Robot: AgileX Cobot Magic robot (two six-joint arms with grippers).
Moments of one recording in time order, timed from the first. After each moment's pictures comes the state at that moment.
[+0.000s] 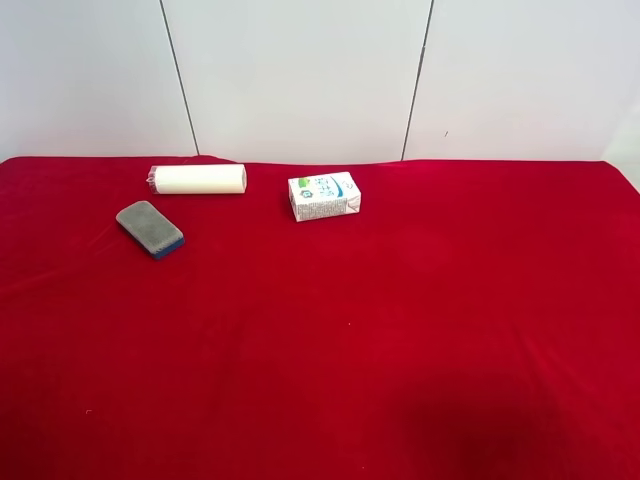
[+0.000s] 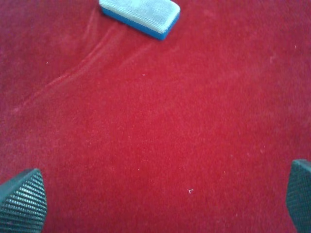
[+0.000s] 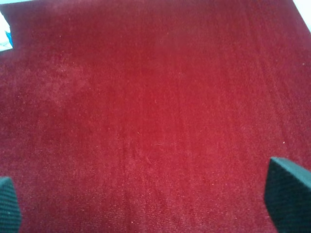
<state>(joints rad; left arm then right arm) -0.02 0.17 -0.52 -0.13 1.05 0.15 0.01 0.00 -0.48 -0.02 1.06 0.03</state>
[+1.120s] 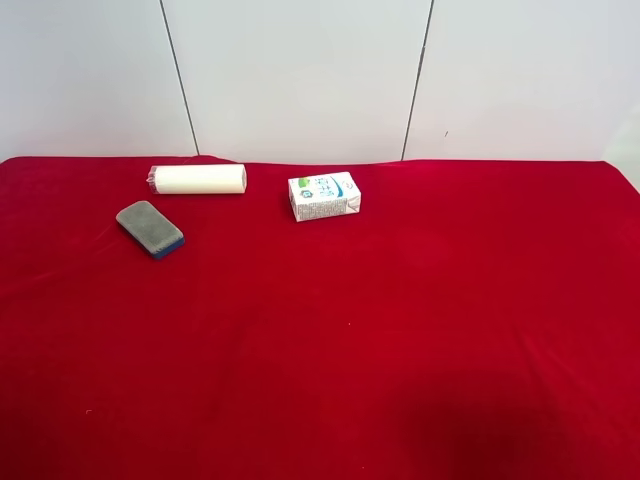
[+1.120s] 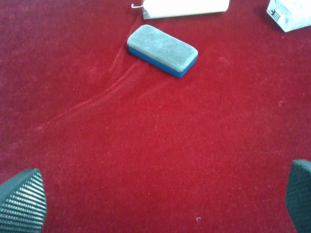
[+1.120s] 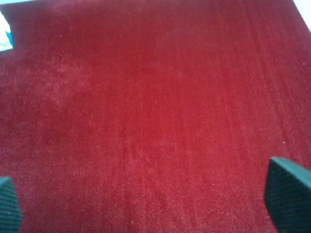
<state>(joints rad) -0.05 0.00 -0.51 -0.06 1.05 0.05 0.01 0.00 -0.48 -0.02 1.06 0.03</state>
